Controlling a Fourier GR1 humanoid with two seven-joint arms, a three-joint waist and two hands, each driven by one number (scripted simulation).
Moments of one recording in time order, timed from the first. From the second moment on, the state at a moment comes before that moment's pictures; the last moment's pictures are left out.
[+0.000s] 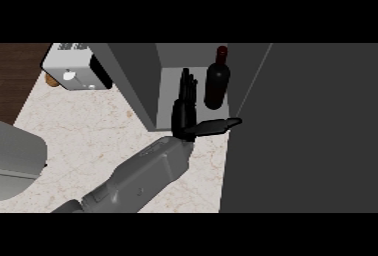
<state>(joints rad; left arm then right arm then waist) -0.88 0.00 -0.93 -0.66 1.48 0.54 -0.93 -0.08 -0.03 0.09 -2.34 -0.18 0.17 0.48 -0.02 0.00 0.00</state>
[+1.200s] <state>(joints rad) -0.45 0.35 -0.92 -1.38 1.09 0.54 -0.78 -0.08 -0.08 0.02 -2.39 -0.23 0.18 0.52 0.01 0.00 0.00</state>
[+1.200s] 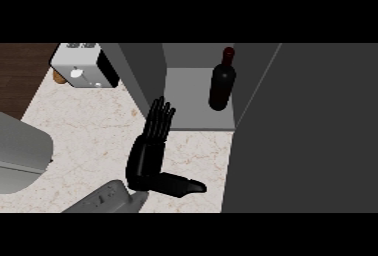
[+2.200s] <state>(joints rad) -0.04 0.83 -0.77 -1.87 1.06 0.32 -0.76 -0.01 -0.09 0.33 -2.40 -0.27 0.35 0.58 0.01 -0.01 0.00</state>
